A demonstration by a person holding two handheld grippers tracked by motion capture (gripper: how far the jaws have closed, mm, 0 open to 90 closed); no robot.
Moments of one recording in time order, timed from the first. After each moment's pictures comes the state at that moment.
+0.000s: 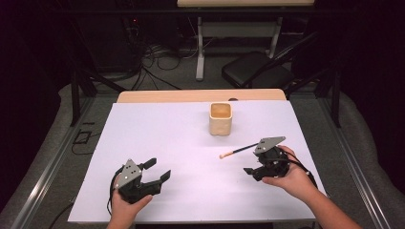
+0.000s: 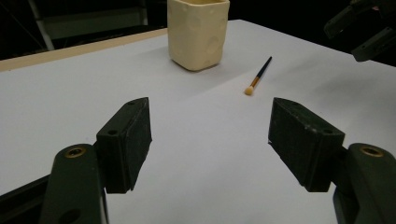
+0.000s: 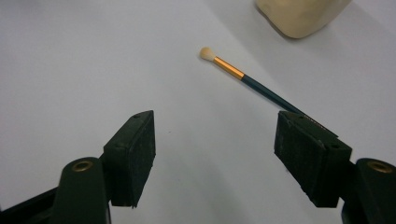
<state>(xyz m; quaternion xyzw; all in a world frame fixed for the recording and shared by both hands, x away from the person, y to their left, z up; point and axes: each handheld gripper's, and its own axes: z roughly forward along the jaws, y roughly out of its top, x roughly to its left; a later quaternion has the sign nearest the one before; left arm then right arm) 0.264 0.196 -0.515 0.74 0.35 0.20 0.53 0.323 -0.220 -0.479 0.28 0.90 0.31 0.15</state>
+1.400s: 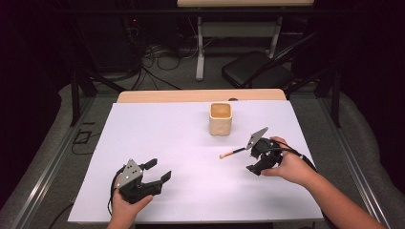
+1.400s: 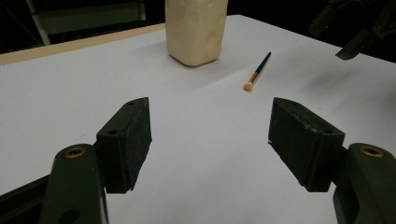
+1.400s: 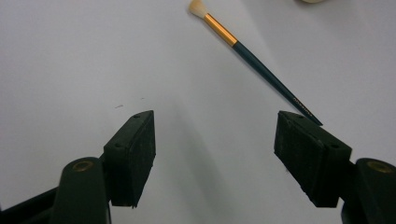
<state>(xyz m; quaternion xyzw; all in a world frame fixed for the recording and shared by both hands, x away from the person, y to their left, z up) 0.265 0.195 -0.517 0.75 0.35 0.20 0.53 0.354 -0.207 -0.477 0.23 0.95 0.19 0.13</state>
